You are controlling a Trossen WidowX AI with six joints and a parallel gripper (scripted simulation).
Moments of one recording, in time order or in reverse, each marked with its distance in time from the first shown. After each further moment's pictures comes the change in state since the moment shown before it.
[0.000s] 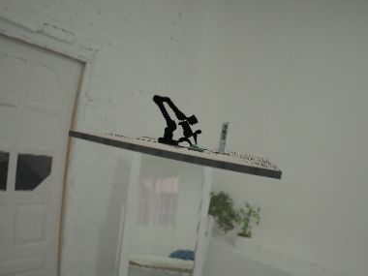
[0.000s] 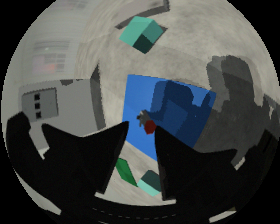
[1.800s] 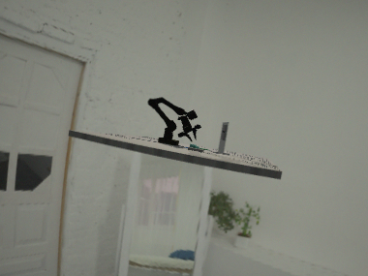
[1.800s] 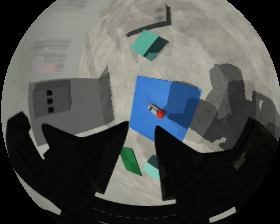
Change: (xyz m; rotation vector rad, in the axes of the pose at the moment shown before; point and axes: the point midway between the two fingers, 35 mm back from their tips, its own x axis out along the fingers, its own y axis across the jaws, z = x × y) arm -0.040 0.011 -0.002 -0.003 0.003 -0.006
